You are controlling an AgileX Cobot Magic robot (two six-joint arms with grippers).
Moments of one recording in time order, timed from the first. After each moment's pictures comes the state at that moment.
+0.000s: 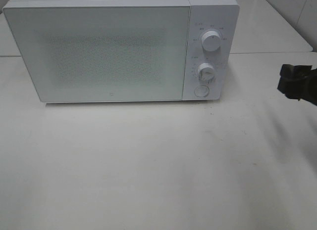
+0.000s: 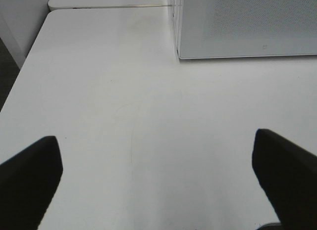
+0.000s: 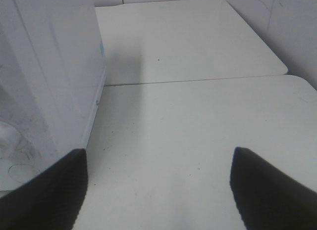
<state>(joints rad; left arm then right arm) -0.03 0.00 -0.50 0.00 1.04 0.02 0.11 1.40 -0.28 0.16 -0.84 -0.06</state>
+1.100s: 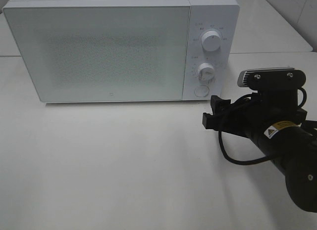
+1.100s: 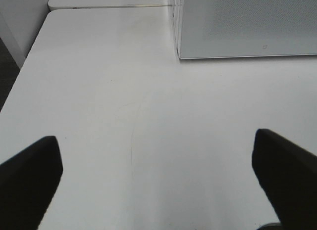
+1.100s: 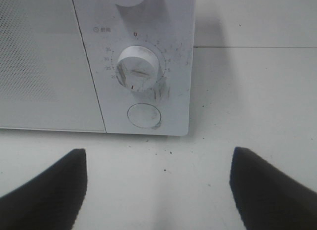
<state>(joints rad) -0.03 0.00 -0.50 0.00 1.04 0.02 0.72 1.73 -0.34 0.68 -1.12 -0.16</state>
